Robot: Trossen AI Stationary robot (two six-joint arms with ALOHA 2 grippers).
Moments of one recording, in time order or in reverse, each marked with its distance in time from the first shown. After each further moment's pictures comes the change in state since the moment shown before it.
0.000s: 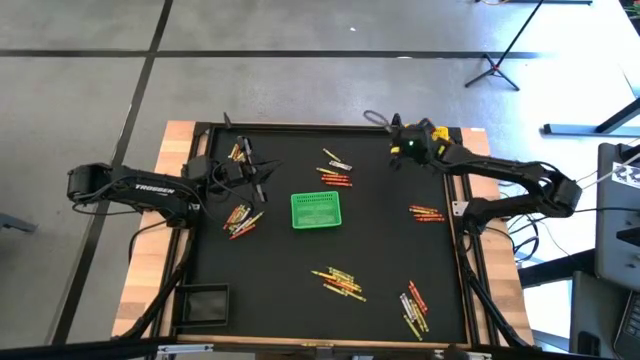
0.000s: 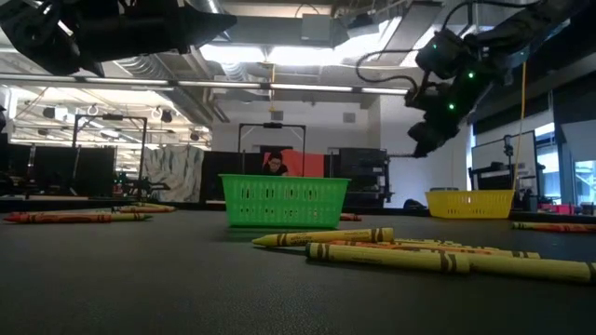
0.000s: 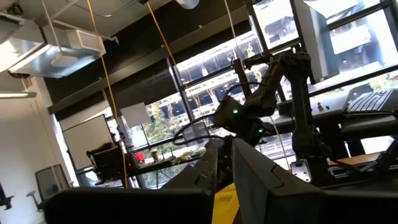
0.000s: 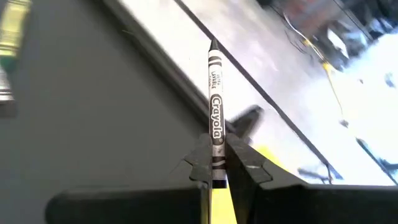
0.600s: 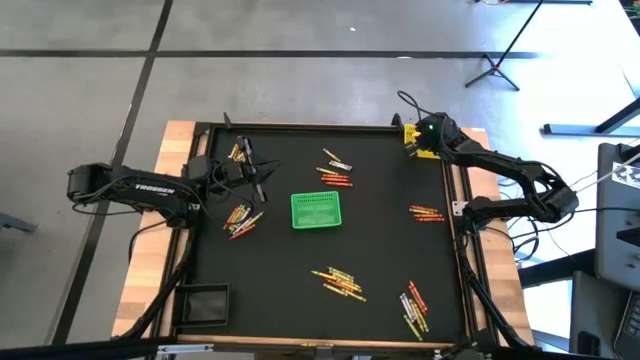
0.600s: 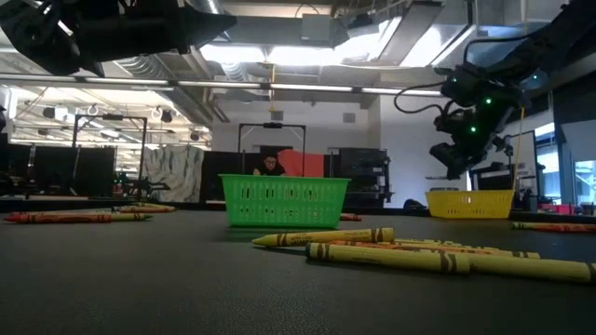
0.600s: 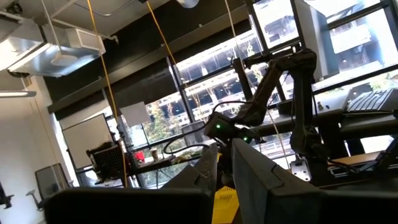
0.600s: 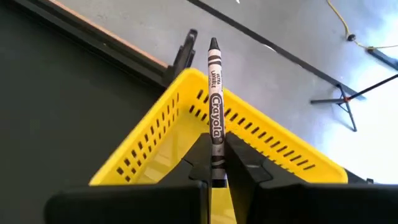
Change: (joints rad) left arm 0.000 0.000 0.000 -0.003 0.000 -0.001; right arm -0.345 0.002 -0.106 0.063 -0.177 0.104
